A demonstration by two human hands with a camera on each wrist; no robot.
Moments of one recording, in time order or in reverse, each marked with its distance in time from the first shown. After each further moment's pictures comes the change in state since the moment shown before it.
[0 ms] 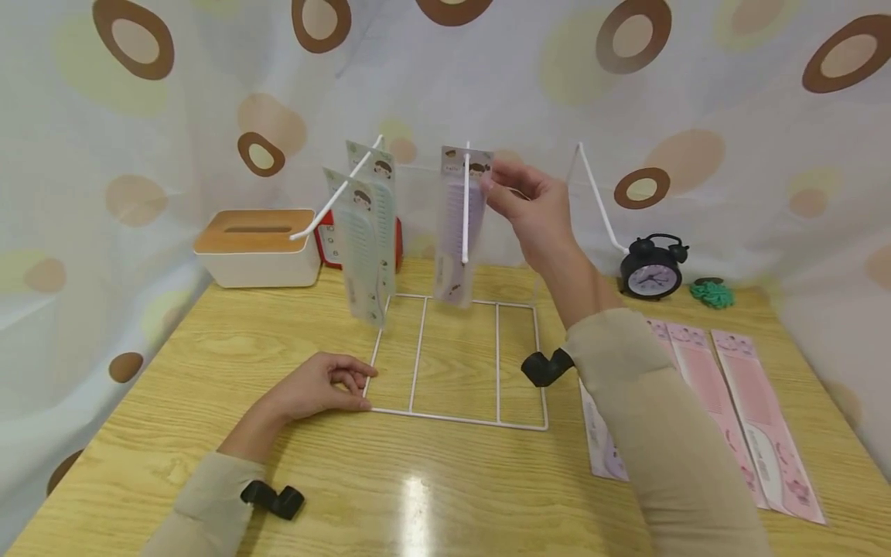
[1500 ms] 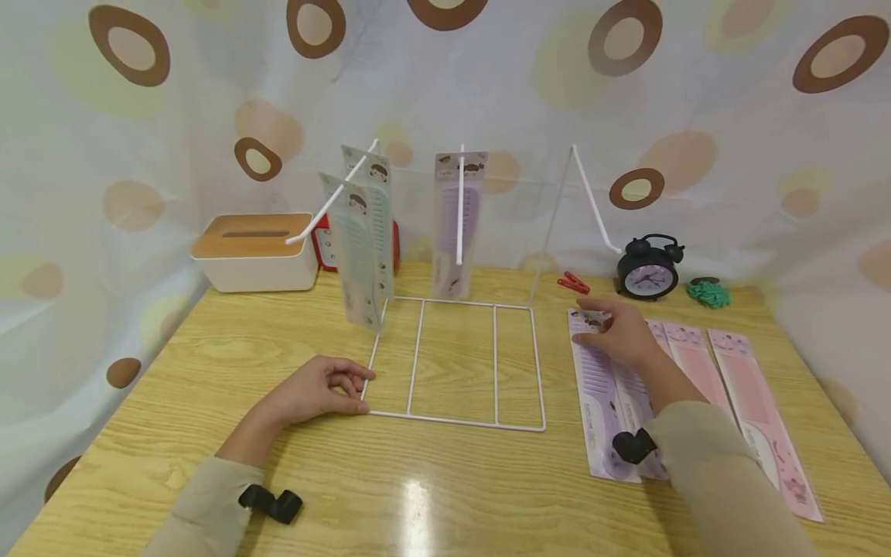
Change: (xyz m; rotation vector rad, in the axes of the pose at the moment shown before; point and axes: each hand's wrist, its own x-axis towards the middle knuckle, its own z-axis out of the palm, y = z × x) left_hand -0.001 0.000 -0.001 -0.022 -0.012 0.003; right_hand -0.064 0.085 -0.202 -1.236 -0.172 0.275
